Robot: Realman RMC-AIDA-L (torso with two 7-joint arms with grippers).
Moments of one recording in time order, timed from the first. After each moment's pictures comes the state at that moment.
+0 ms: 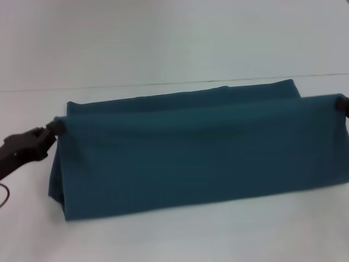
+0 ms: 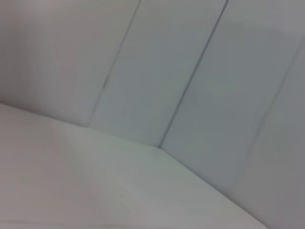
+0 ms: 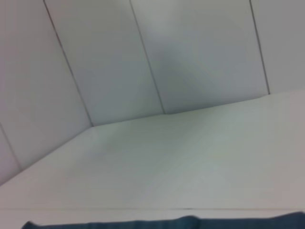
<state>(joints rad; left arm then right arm) -0.56 -2.15 0.00 0.57 2.13 1.50 -1.36 0.51 2.08 -0.02 -0.75 -2.16 -1.43 1.45</state>
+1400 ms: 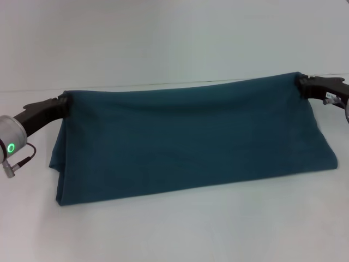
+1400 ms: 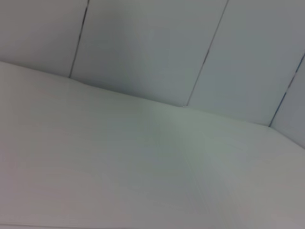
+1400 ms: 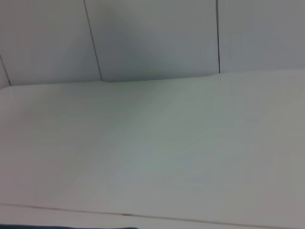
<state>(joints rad) -0.78 -2.15 0.11 0.43 2.06 0.86 -1.37 0.72 2.08 -0.30 -0.52 -2.05 -0.77 1.41</state>
